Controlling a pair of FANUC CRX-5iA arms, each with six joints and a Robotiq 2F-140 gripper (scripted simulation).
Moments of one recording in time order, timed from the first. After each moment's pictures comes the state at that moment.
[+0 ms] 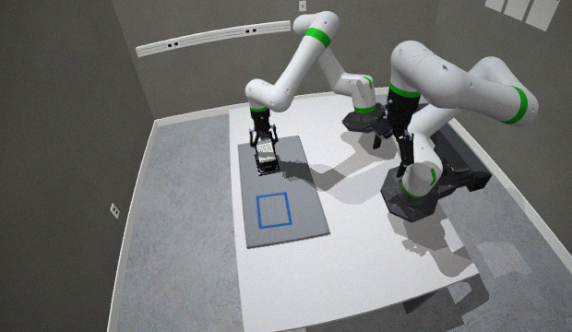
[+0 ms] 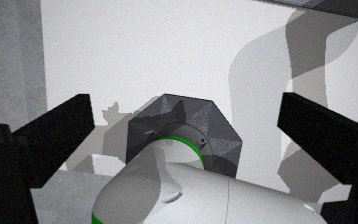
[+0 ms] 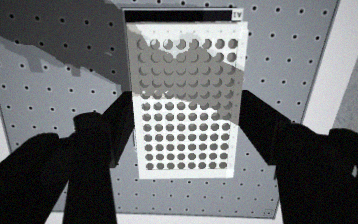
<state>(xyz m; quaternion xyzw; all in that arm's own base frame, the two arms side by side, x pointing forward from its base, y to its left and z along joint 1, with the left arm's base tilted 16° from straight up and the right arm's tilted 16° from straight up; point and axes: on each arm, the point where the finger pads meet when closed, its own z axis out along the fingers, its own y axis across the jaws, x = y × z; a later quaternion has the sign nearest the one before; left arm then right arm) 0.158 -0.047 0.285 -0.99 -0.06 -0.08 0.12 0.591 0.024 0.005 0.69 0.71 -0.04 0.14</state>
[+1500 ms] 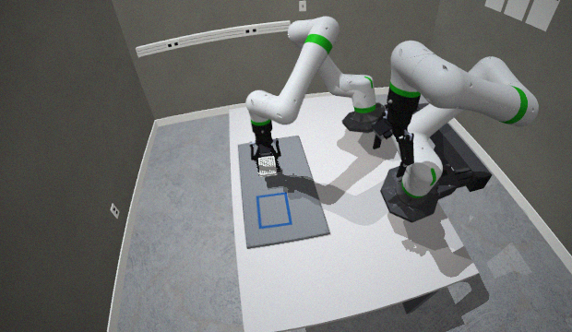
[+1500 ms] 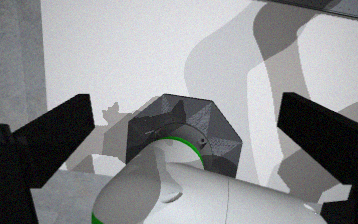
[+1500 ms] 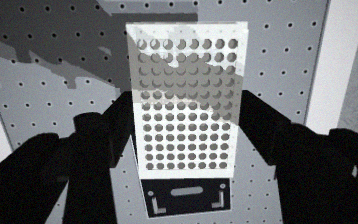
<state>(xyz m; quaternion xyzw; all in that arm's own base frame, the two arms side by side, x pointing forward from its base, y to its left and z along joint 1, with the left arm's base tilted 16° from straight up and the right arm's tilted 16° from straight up) 0.158 -0.047 0.285 -0.99 -0.06 -0.08 0.12 0.601 0.121 -0.021 0.73 0.67 -0.03 0.14</state>
